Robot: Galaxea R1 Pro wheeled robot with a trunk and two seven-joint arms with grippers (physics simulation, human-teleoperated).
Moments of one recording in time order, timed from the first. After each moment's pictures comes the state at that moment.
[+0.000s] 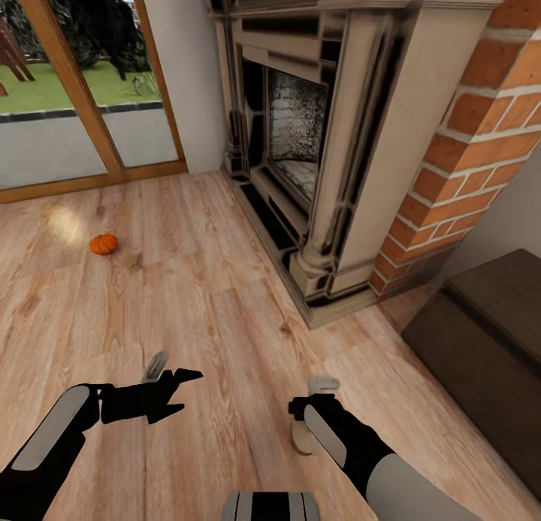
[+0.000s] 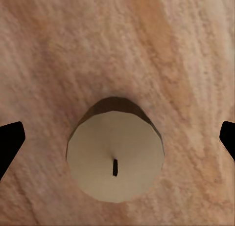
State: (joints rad) left arm -0.39 0.29 -0.04 -1.27 1.66 1.00 0.43; right arm -0.64 0.09 0.58 -0.68 -0.66 0.50 -0.50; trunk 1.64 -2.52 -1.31
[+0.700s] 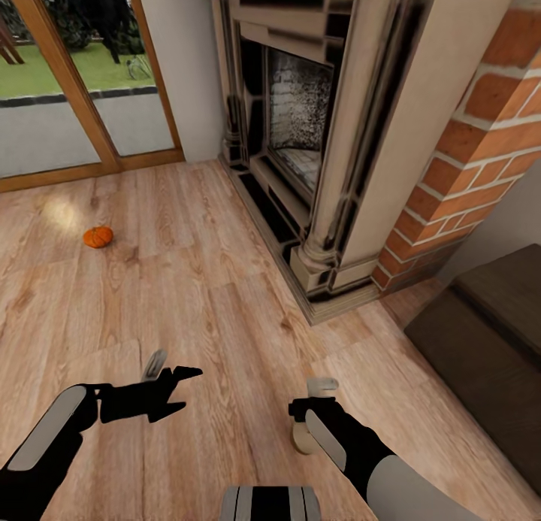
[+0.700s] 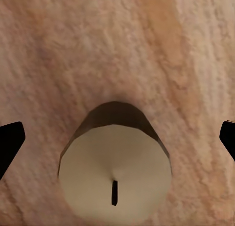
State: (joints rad) left arm -0.39 0.30 -0.04 -1.27 1.72 1.00 0.42; right arm -0.64 0.10 0.57 -0.65 -0.60 0.47 -0.44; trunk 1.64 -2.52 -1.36
